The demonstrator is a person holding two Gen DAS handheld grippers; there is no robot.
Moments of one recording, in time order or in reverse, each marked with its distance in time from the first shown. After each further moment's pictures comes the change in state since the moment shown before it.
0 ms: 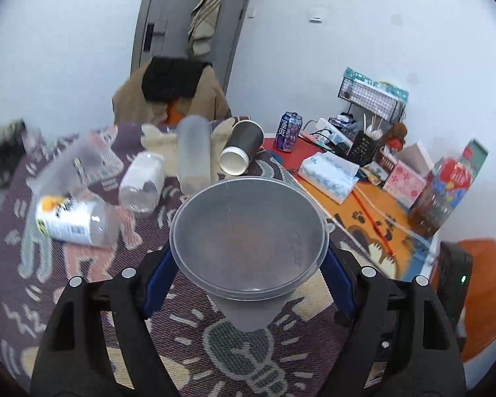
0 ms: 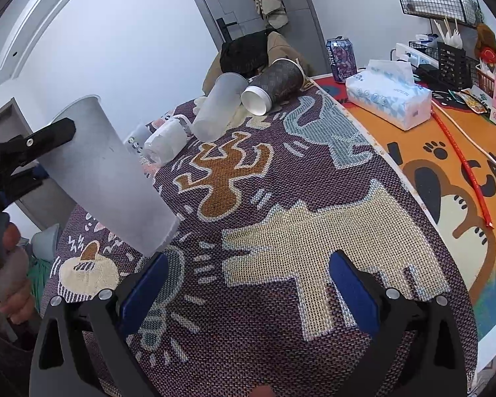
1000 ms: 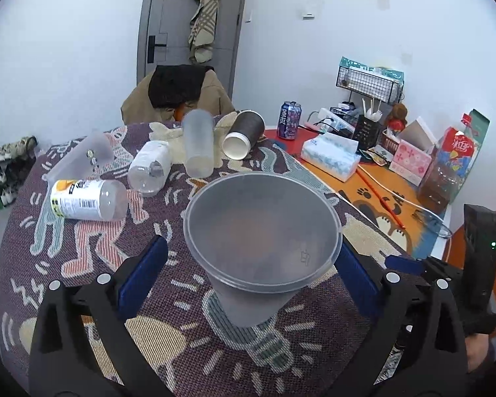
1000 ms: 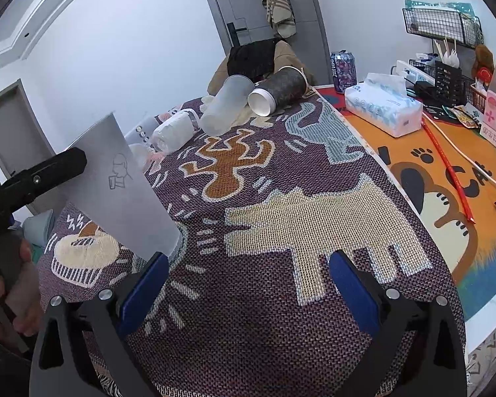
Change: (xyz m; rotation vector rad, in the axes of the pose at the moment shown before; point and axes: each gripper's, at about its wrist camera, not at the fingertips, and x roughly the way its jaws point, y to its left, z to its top) left arm -0.021 -0.020 -0.052 0.039 -0.025 0.052; right arm -0.026 0.012 -0.027 -0.082 -0.037 -0.034
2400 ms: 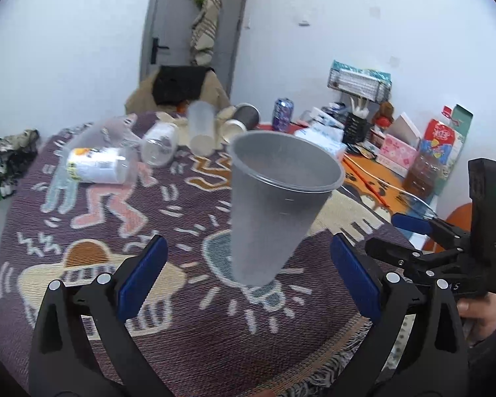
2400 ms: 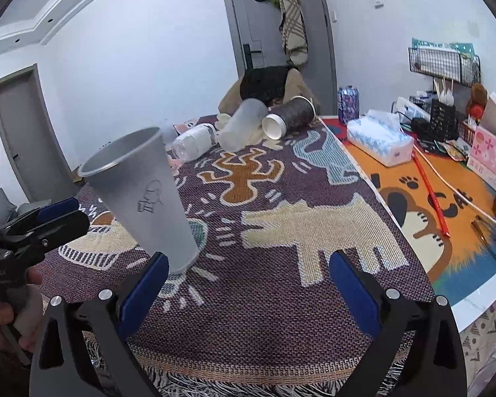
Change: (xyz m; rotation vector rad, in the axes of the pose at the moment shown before) left arm -0.055 0.000 -0.062 -0.018 -0.051 0.000; right arm -0.047 0.032 -0.021 -0.103 -0.105 -0.031
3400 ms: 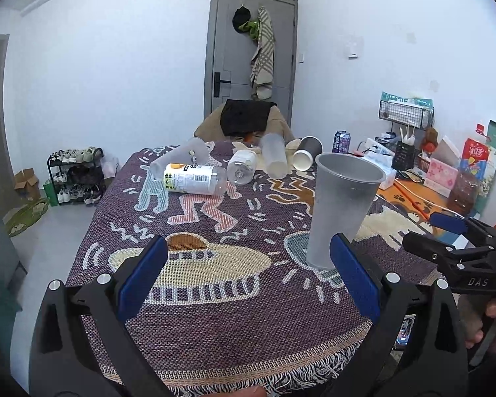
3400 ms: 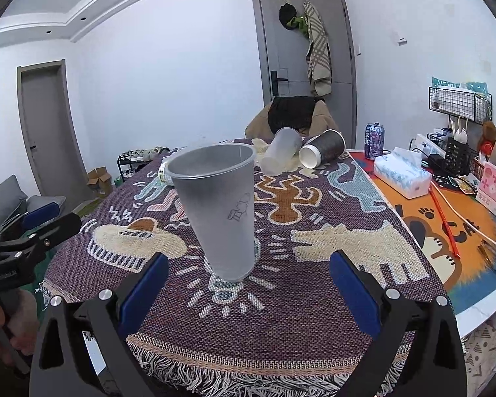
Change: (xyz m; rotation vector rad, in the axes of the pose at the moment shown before) left arm -0.087 0.027 -0.032 -0.027 -0.147 0.267; right arm -0.032 0.063 -0.013 -0.091 -0.116 0.045
